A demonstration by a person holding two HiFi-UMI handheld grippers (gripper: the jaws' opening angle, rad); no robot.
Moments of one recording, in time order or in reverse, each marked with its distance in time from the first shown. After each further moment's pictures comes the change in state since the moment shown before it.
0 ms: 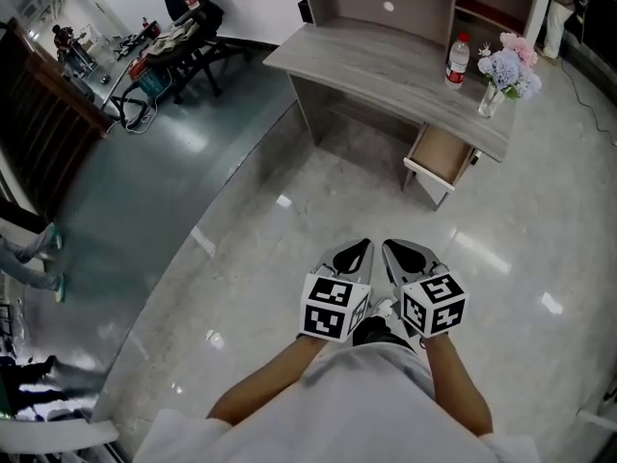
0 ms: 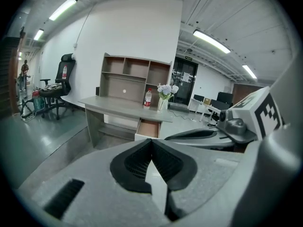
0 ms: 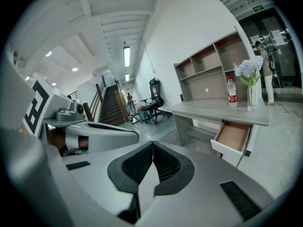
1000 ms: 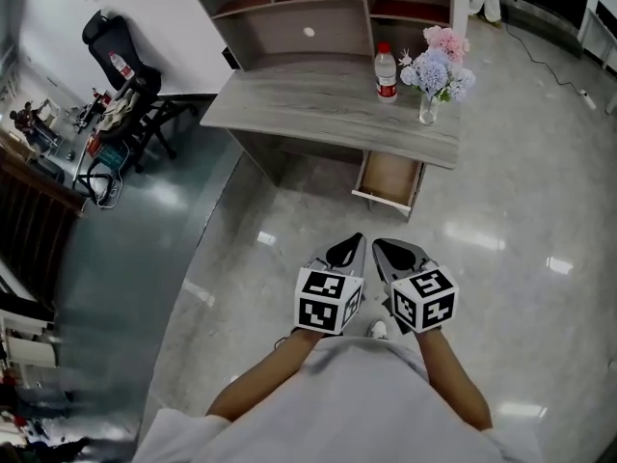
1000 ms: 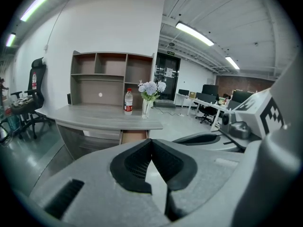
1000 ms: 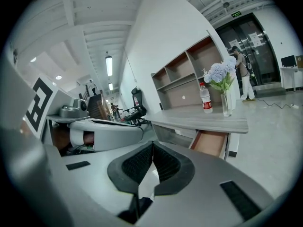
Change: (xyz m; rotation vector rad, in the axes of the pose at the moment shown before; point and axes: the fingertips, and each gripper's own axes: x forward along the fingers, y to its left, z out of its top) left arm 0.139 -0.050 0.074 0.164 0.034 -0.165; right arm -0.008 -0.143 0.042 0.113 -0.100 -0.166
